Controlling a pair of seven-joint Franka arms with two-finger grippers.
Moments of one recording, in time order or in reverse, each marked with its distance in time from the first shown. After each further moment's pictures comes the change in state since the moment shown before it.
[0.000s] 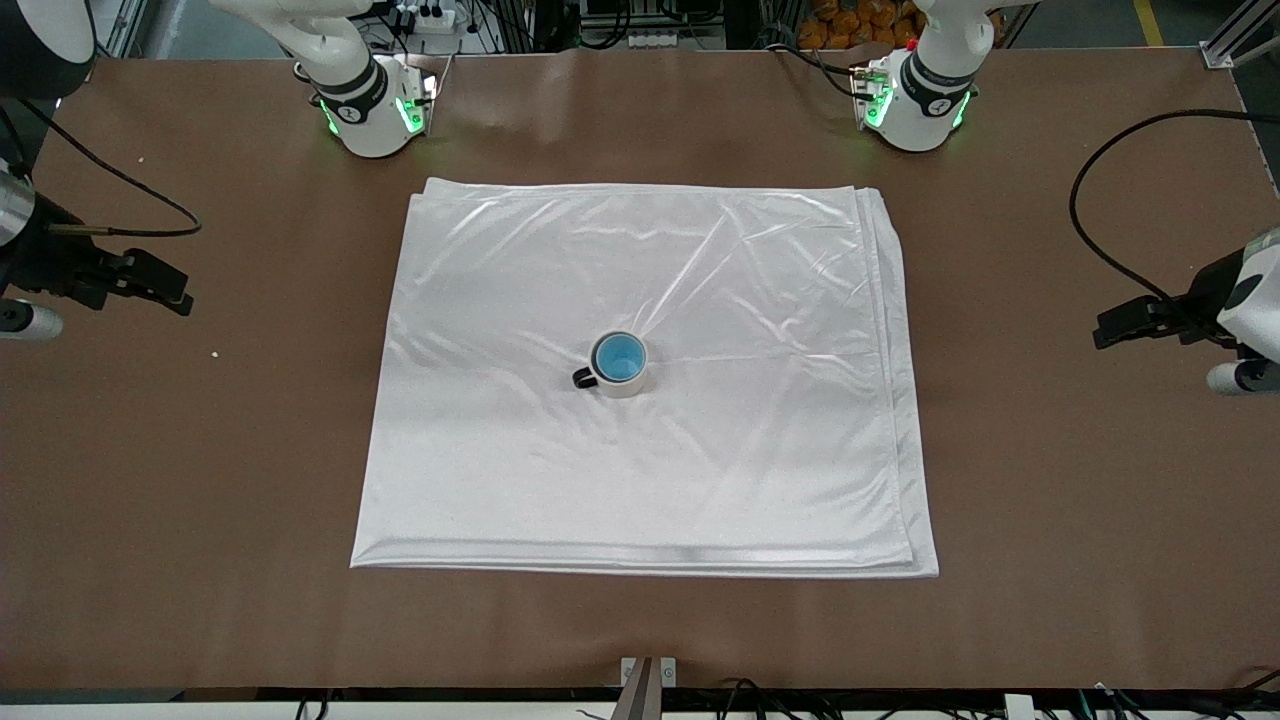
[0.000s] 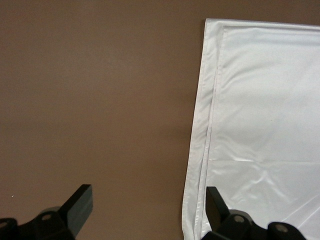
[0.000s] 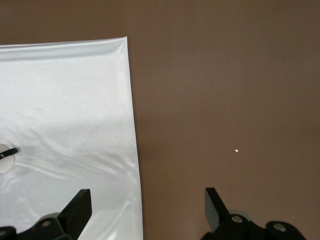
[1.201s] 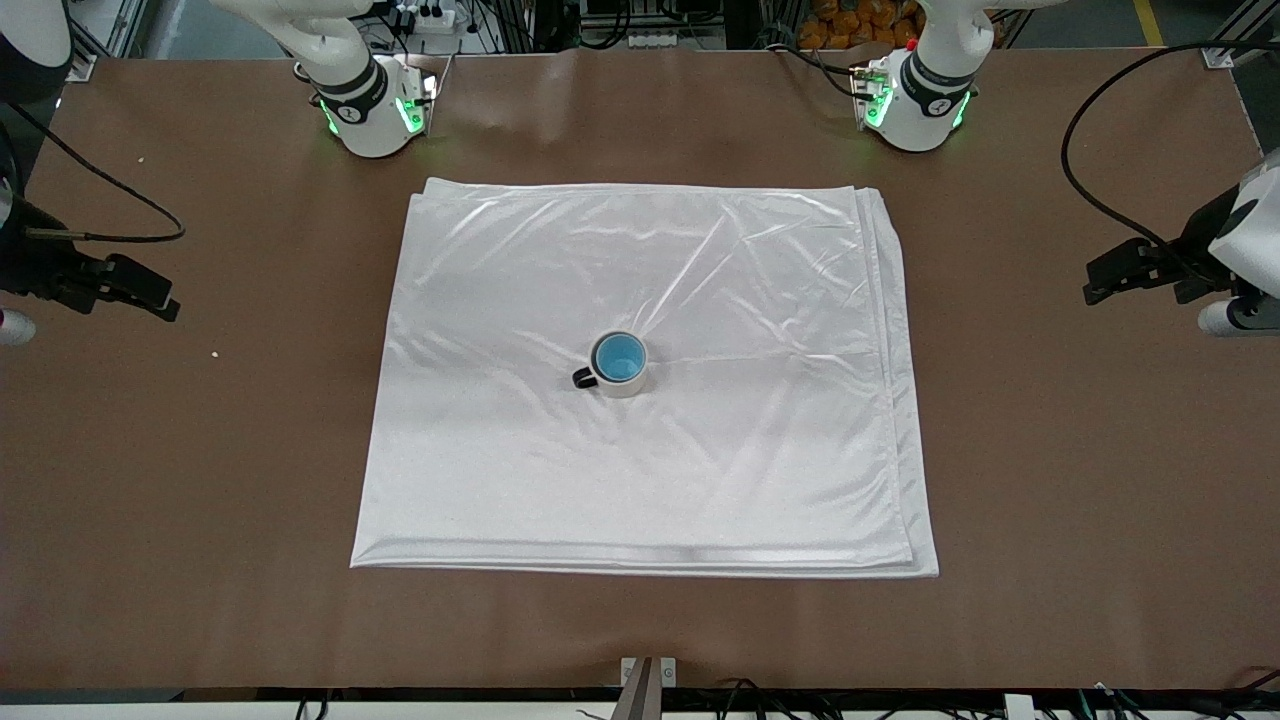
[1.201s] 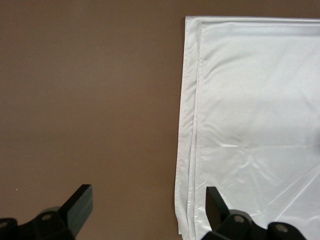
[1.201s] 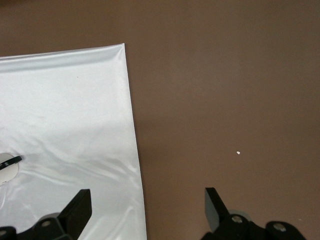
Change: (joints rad) left arm -0.173 -0.089 0.127 -0.003 -0.022 -0.063 0.000; right arm -0.022 0.003 -0.008 0.000 0.023 0.017 0.002
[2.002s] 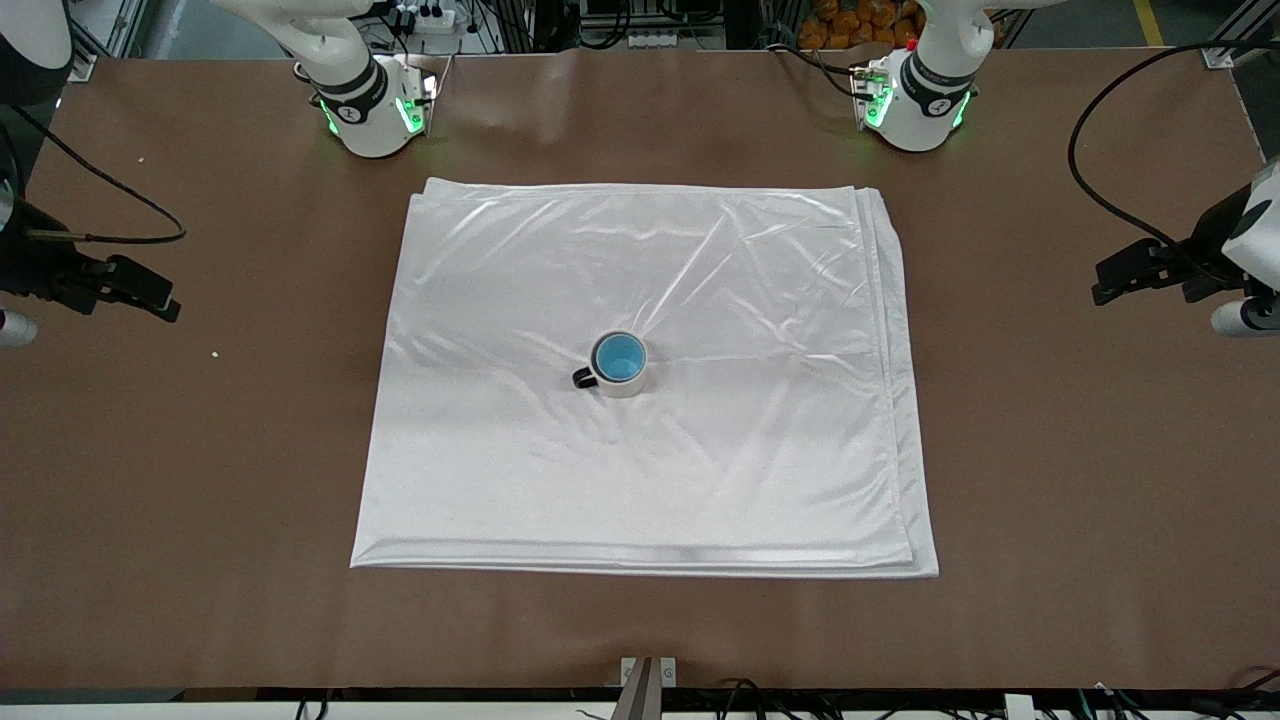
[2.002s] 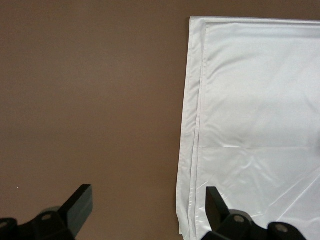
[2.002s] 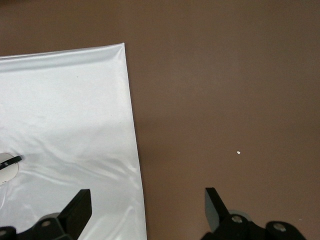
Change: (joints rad) left arm 0.010 -0.002 0.003 -0.002 0.000 0.000 0.000; right arm 0.000 0.002 0.000 0.000 0.000 0.000 0.000
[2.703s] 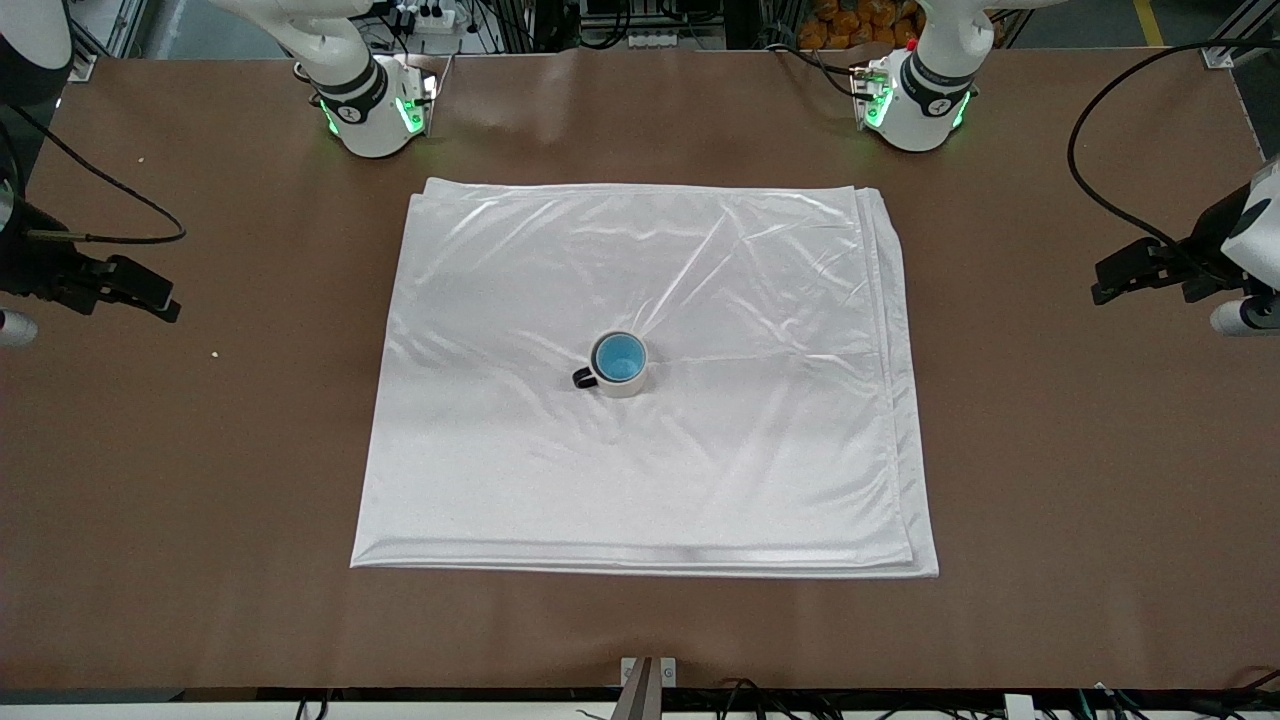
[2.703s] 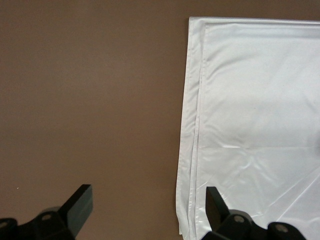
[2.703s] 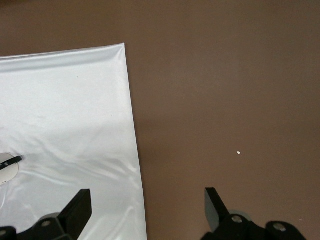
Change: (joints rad) left arm -0.002 0.000 0.000 0.001 0.000 0.000 0.000; right arm 0.000 0.000 0.000 0.000 0.000 0.001 0.000
